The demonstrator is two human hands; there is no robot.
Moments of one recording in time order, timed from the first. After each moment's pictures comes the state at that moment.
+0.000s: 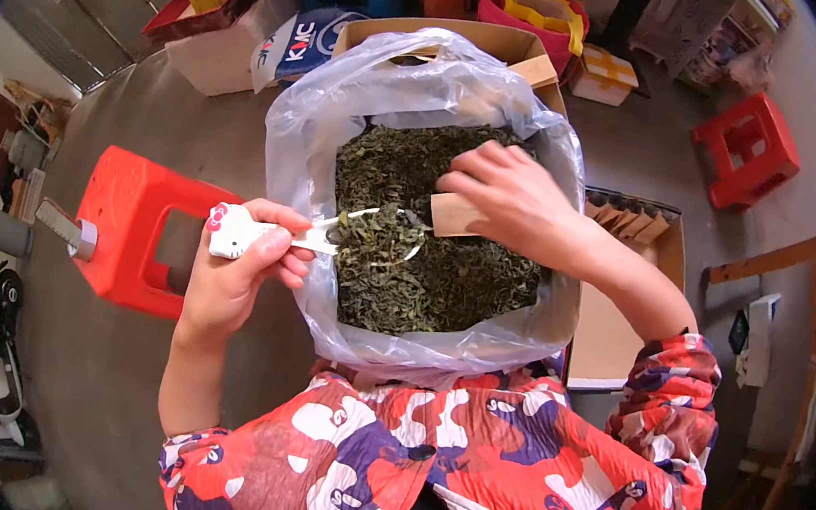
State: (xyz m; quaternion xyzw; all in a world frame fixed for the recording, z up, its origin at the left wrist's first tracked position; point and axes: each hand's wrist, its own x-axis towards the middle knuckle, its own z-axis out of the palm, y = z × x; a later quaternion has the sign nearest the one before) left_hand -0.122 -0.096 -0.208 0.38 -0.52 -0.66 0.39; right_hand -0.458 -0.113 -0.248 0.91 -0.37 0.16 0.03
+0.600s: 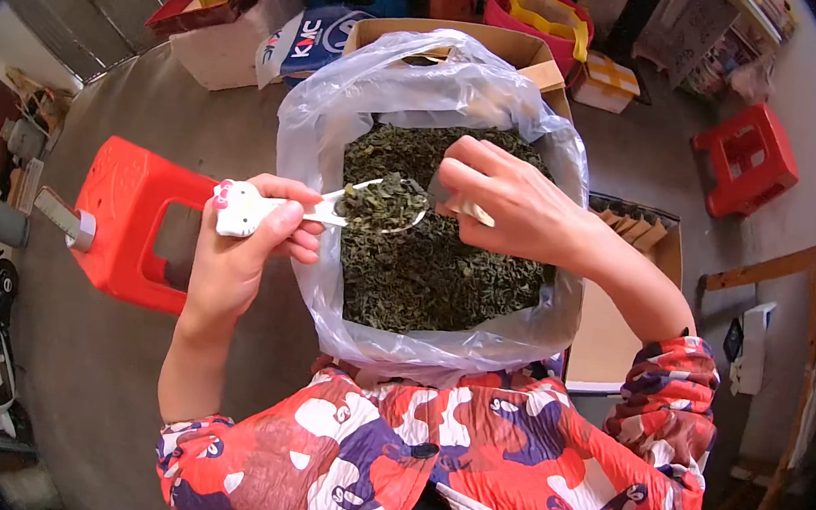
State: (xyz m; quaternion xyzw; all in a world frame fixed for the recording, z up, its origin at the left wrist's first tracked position) left_hand -0.139 -0.102 -0.202 0.40 -0.57 -0.58 0.42; right_hand -0.442 -0.114 -0.227 0.90 -0.34 0.25 -0.13
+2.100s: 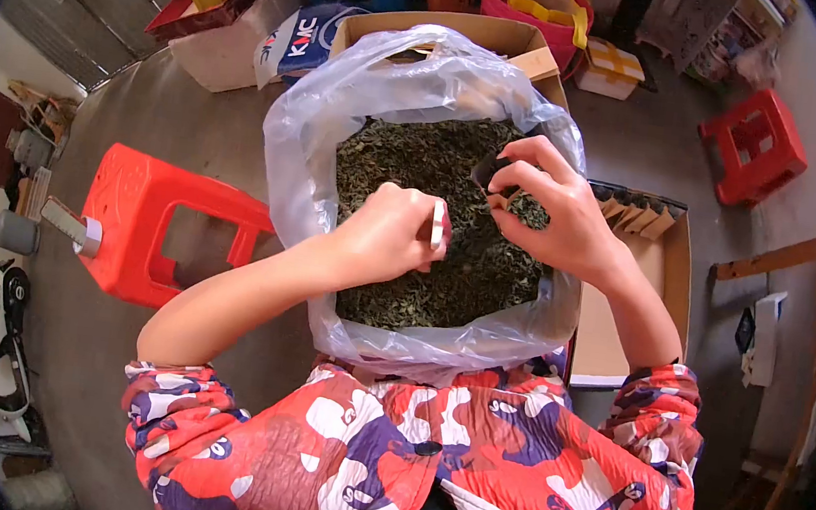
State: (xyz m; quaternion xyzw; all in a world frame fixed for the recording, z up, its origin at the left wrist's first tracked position) left_hand -0.243 -0.139 -0.243 0.32 -0.84 -0.43 0.08; right_hand -0.477 -0.082 -0.236 0.80 -0.44 0.37 -0.16
